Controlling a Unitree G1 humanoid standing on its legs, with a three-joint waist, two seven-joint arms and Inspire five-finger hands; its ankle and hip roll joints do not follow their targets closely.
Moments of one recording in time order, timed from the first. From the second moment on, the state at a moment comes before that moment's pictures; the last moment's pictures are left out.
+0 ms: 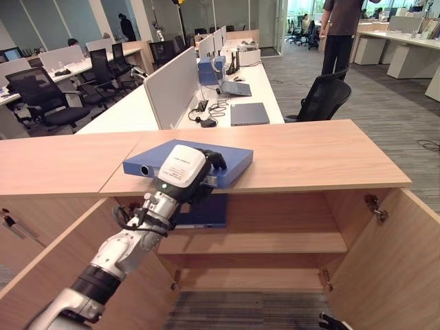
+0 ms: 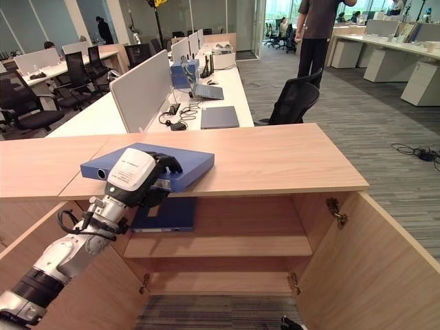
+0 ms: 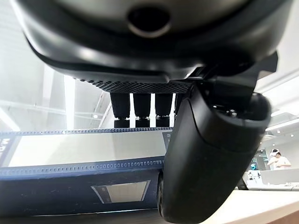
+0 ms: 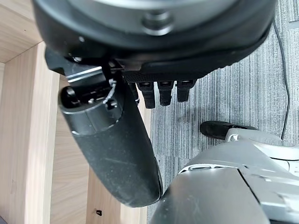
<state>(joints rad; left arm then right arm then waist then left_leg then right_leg) -0.26 0.70 -0.33 0.01 0.67 -0.23 0.34 0.15 -0.33 0.22 1.06 0.26 -0.10 -0.02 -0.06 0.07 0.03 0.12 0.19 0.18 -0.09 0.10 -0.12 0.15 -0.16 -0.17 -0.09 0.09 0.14</state>
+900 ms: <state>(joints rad) -0.25 0.48 -0.22 -0.33 -0.68 -0.28 0.00 0.06 -0.33 0.24 1.12 0.24 -0.05 0.02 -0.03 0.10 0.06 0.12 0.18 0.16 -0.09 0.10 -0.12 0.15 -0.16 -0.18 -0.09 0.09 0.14</state>
